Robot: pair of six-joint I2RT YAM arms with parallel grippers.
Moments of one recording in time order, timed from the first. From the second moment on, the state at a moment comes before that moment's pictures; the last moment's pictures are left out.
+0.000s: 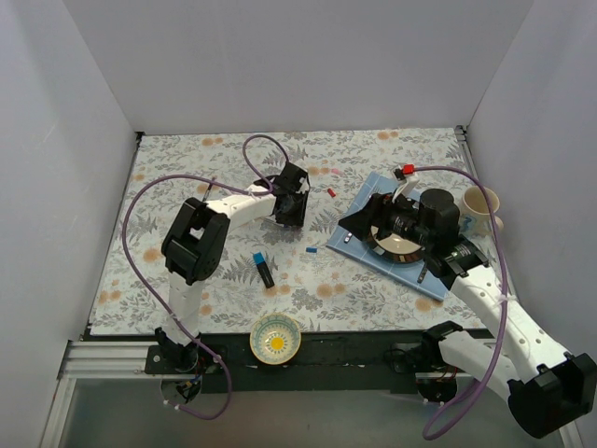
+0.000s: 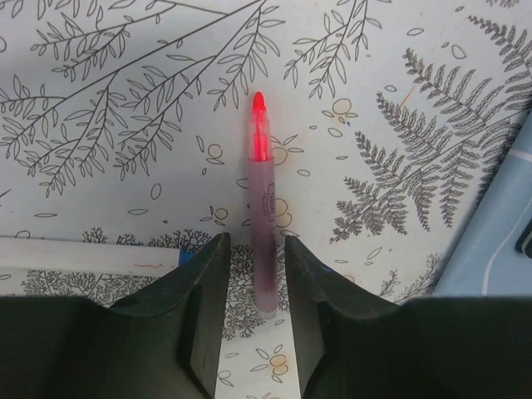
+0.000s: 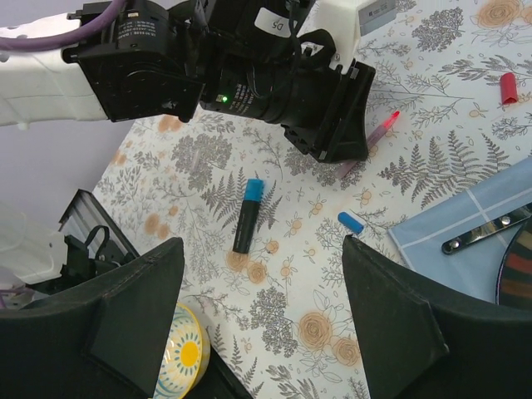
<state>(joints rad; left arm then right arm) -0.62 2.06 1.47 -0.44 -0.03 -0.38 0.44 0.91 0.76 -0.11 -0.45 0.49</state>
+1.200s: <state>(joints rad) -0.68 1.57 1.19 -0.25 0.25 -0.44 0.44 1.22 0.74 0.21 -0.43 0.73</state>
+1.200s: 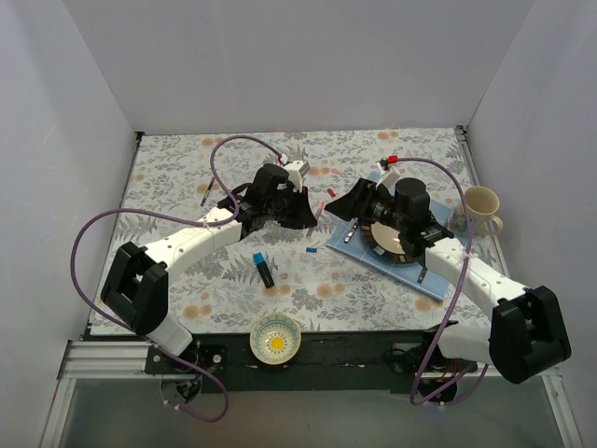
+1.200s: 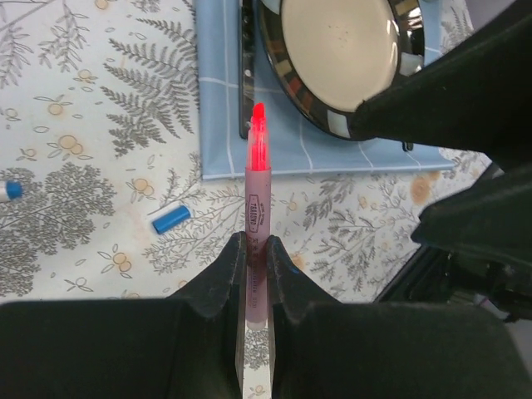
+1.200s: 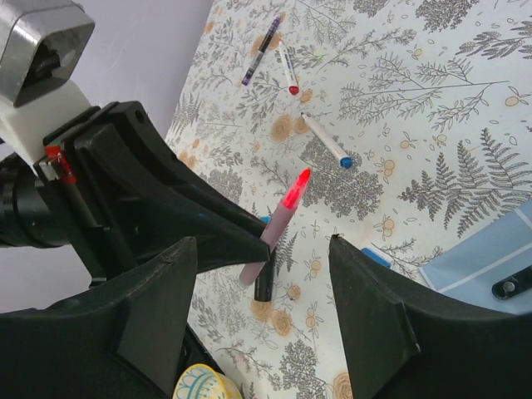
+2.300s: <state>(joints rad) -0.68 1.48 1.07 -0.07 0.43 -0.57 0.50 1.30 0.70 0.39 -0.44 0.84</state>
